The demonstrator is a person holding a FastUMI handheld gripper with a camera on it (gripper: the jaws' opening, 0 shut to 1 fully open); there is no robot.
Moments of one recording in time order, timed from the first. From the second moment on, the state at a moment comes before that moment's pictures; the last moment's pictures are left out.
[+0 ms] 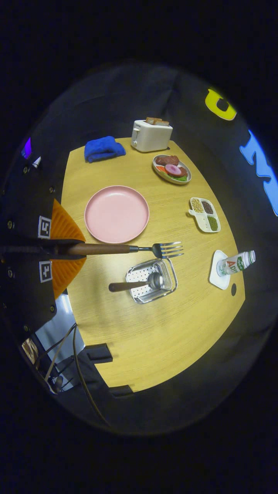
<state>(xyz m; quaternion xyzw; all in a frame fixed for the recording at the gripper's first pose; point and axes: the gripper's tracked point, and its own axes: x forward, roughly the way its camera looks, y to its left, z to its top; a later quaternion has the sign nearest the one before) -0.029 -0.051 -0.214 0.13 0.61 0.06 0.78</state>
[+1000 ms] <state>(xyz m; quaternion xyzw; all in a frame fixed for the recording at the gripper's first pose) -0.011 -0.055 -0.233 0.27 0.73 0.03 0.63</state>
